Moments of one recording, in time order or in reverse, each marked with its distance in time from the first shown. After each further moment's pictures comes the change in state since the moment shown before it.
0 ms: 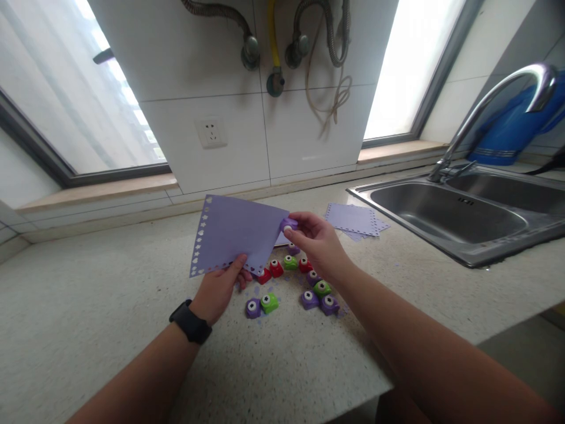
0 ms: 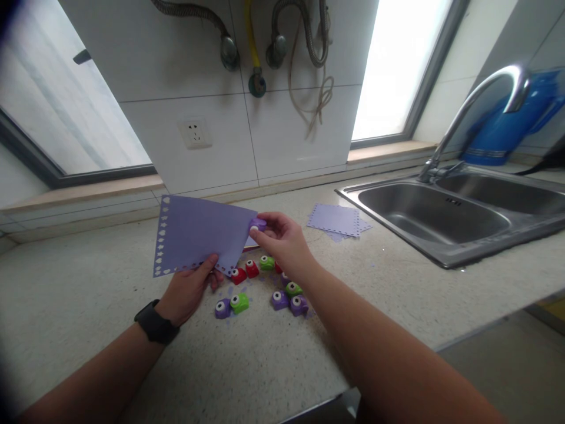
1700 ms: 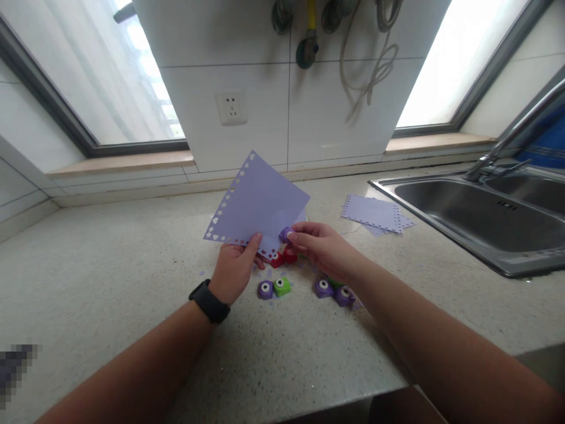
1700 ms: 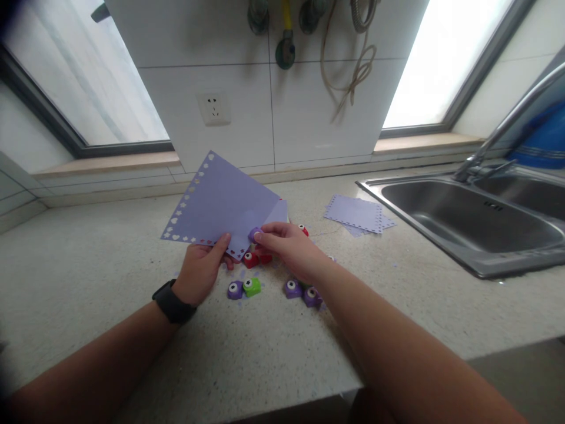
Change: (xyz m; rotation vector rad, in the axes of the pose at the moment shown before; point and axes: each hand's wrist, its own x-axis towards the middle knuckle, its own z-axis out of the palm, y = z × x) left_hand -0.012 0.031 0.014 -0.006 0.101 0.112; right_hand -0.012 0.006 0.013 0.034 -0.241 0.499
